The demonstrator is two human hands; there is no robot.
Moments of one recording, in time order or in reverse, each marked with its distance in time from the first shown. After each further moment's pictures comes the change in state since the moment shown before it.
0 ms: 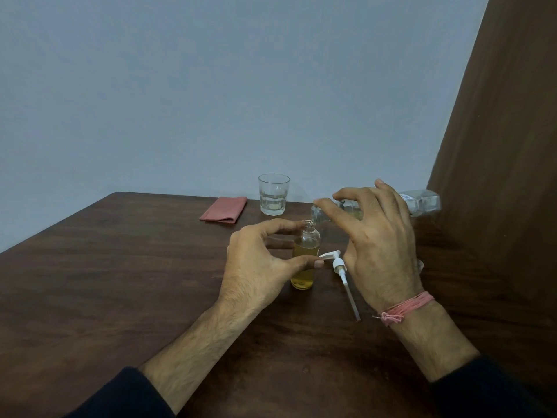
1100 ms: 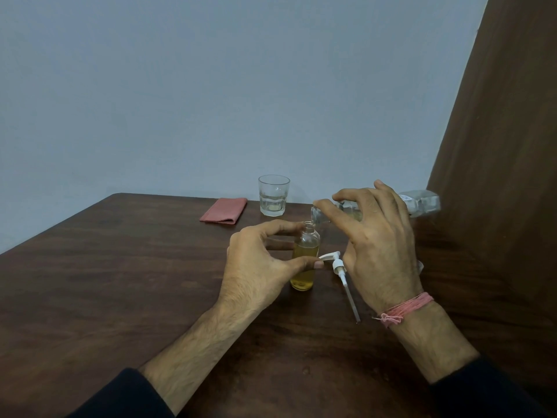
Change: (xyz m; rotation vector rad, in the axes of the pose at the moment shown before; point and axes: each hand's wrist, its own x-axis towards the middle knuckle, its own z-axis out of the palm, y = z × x) left_hand 0.001 -0.003 0.000 -0.003 -0.003 0.055; right_hand 0.001 -0.002 -0.003 0.003 -0.010 -0.005
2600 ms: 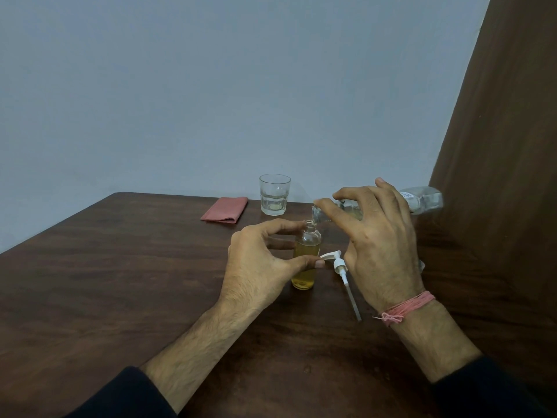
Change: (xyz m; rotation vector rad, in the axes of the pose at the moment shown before) left_hand 0.000 -0.001 0.001 0.006 0.006 -0.044; right_hand 0.002 0.000 -0.001 -0.020 0.004 -0.021
